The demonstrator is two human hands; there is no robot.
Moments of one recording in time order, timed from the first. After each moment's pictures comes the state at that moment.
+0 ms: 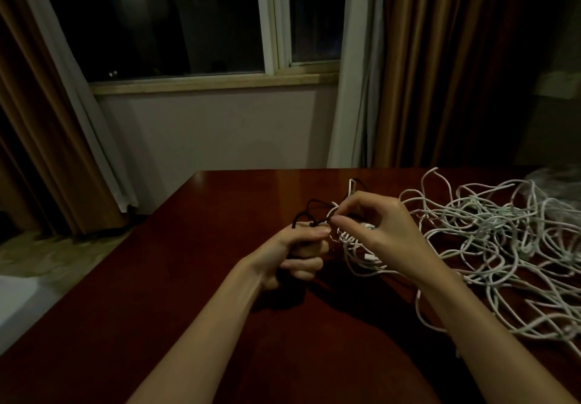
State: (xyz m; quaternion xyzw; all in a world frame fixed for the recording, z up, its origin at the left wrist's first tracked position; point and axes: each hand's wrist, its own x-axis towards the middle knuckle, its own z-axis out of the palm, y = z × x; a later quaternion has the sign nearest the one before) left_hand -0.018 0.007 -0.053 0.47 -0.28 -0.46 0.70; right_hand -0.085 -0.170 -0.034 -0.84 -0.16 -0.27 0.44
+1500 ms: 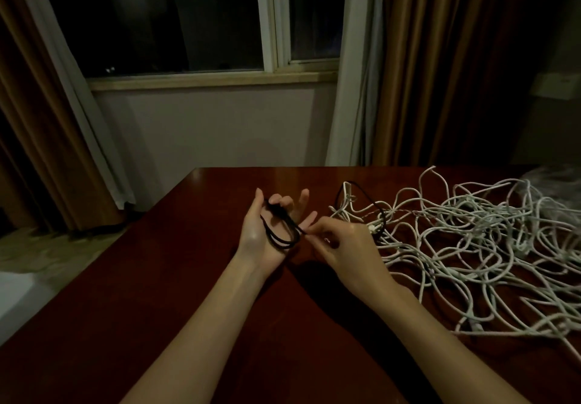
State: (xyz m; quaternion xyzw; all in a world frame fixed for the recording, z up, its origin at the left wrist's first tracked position) left_hand -0.010 -0.001 -0.051 0.24 -0.06 -0.24 0.94; right_hand -0.077 -0.131 -0.069 -0.88 -0.12 -0.29 0.35
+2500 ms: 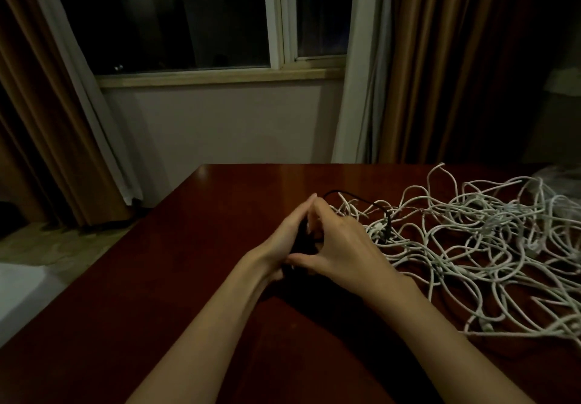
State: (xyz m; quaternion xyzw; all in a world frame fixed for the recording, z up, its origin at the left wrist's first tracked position) left_hand -0.029 -0.002 -0.048 0.68 -0.18 -0.27 0.66; right_hand -0.083 -0.117 -0.051 -0.92 -0.17 -0.21 0.27
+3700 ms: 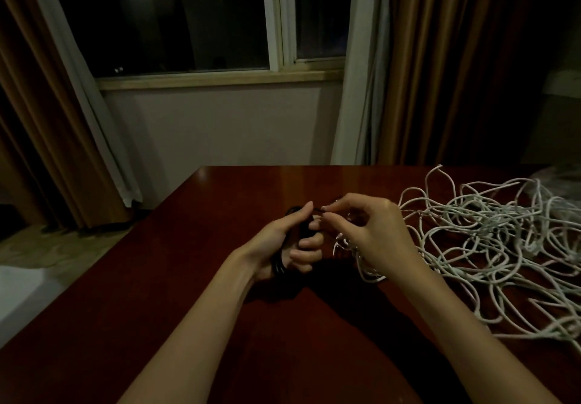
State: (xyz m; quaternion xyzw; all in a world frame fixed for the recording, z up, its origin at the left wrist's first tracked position) left_hand -0.014 0.012 -0.052 0.47 -0.23 -0.46 0.72; right_hand -0.083 -0.152 -0.041 -0.85 -0.11 -0.30 0.42
